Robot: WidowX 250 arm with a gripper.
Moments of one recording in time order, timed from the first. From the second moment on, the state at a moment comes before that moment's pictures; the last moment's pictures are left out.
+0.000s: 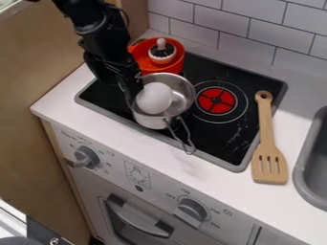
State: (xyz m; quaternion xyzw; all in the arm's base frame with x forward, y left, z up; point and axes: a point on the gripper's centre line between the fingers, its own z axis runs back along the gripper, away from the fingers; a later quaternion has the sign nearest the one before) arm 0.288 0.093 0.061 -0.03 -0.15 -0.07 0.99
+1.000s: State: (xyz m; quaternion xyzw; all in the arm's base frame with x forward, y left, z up) arm 0.291 0.094 0.037 -0.06 -0.21 -0.08 0.97
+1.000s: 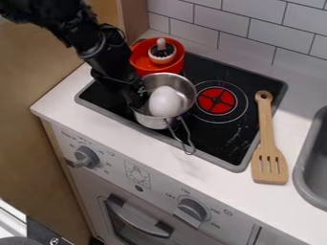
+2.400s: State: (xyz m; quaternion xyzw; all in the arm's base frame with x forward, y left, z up) arm 0.285 0.090 0.042 -0.07 -0.21 -0.05 0.97
